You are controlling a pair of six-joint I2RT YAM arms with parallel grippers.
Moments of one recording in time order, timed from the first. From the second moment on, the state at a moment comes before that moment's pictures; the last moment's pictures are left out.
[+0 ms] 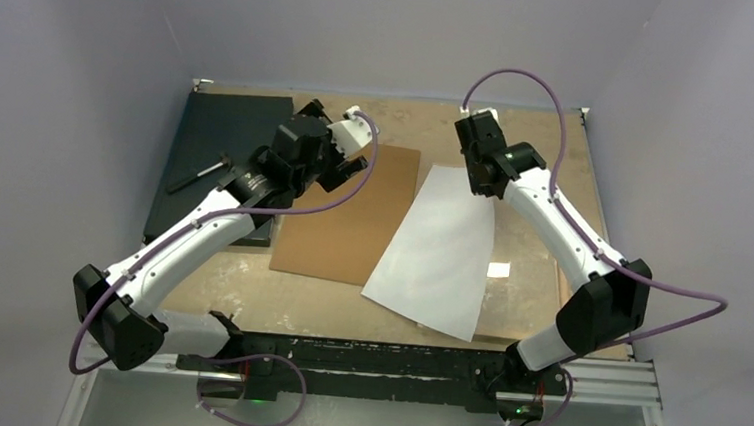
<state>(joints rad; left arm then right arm) -0.66 1.28 1.29 -0.42 -0.36 0.51 0.47 1.53 1.49 -0.94 0.48 0.14</state>
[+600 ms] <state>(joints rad) -0.66 1.55 1.12 -0.46 -0.04 0.47 0.38 1.61 1.28 -0.82 0.76 -0.02</state>
